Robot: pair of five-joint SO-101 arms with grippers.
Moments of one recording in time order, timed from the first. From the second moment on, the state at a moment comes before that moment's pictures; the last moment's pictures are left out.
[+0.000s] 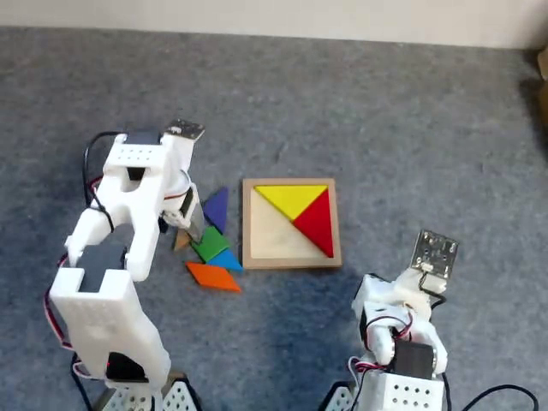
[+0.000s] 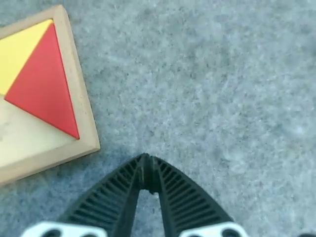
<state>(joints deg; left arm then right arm) -5.3 19.2 8.9 77.8 -7.7 3.1 -103.7 95.9 65.8 -9.2</state>
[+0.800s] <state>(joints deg) -6.7 19.6 10.9 73.2 -7.6 3.1 -103.7 95.9 66.7 -9.2</state>
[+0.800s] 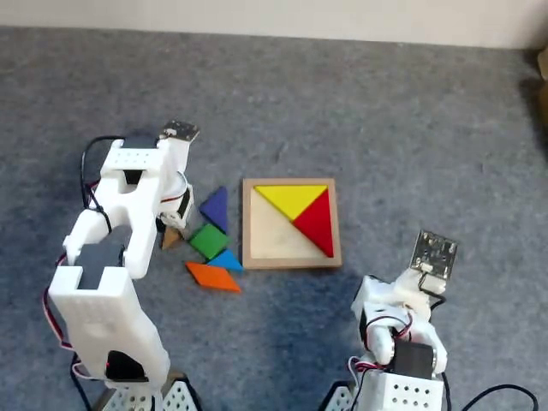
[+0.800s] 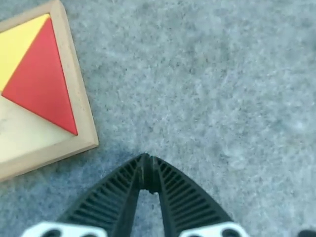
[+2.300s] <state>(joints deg) 20.9 30.5 -18.9 85.0 16.0 3.1 -103.7 95.9 66.7 -9.2</state>
